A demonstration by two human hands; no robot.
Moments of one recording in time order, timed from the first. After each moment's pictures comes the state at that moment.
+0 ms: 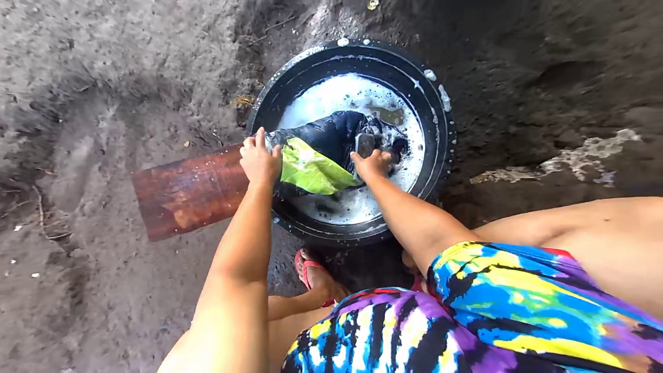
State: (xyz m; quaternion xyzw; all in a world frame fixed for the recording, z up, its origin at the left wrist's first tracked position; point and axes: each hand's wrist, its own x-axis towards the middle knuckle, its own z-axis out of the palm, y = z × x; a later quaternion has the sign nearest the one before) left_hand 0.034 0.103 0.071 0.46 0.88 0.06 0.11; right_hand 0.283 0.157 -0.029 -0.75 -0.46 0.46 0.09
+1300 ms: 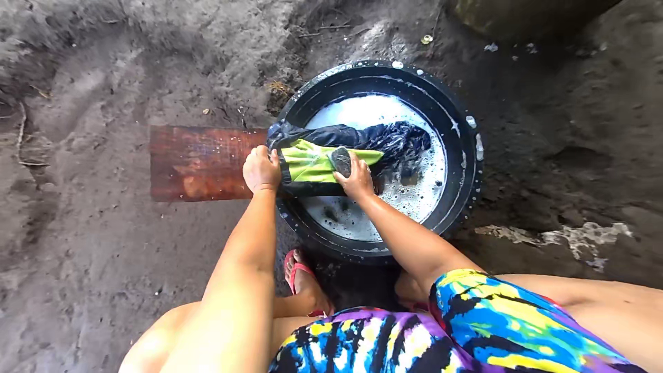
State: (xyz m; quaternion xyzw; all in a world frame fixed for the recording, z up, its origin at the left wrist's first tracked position) left_hand -0.015 0.051 0.038 0.36 0.93 0.07 0.03; right_hand 0.211 0.146 -0.028 -0.53 -0.74 0.41 0.08
